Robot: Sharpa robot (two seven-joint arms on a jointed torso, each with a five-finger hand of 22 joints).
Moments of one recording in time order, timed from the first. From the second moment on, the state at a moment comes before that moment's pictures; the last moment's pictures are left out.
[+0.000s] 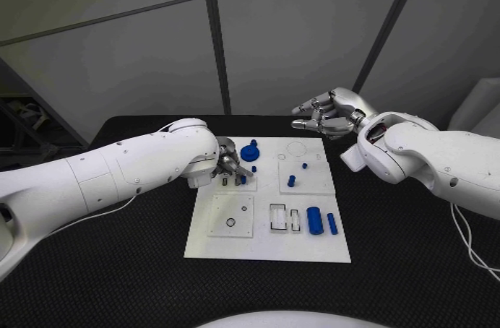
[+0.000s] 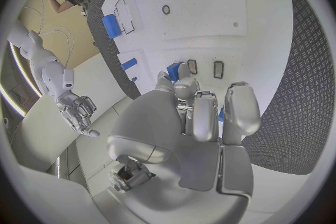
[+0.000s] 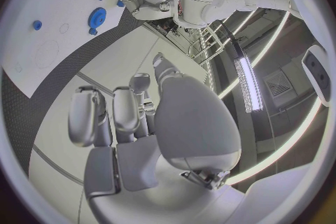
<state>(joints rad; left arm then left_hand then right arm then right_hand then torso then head) 1.26 -0.55 -0.03 1.24 -1.01 0.16 -0.61 1.33 0.13 -0.24 0.24 0.08 1.09 0.04 0.26 0.81 1.39 -0.03 0.89 1.14 1.47 -0.09 1.39 1.31 0.07 1.36 0.02 1.36 1.16 1.24 -0.81 0.05 1.49 -0.79 -0.35 0.05 1.40 -0.13 0.13 0.22 0.08 0.95 0.12 0.07 0.07 1.26 0.04 0.87 1.00 1.46 -0.04 1.25 1.10 0.05 1.42 0.07 1.36 1.31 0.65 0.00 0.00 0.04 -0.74</state>
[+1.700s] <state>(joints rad) 1.26 -0.66 -0.03 1.38 -1.06 0.10 -0.61 1.27 0.05 0.15 0.17 0.33 1.09 0.03 0.17 1.03 1.45 -0.03 0.91 1.30 1.47 -0.09 1.46 1.31 0.07 1.37 0.02 1.40 1.24 1.24 -0.78 0.05 1.47 -0.89 -0.34 0.04 1.40 -0.13 0.13 0.22 0.09 0.95 0.12 0.07 0.07 1.26 0.03 0.88 1.00 1.46 -0.04 1.25 1.10 0.05 1.42 0.07 1.36 1.31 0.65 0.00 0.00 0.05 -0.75</state>
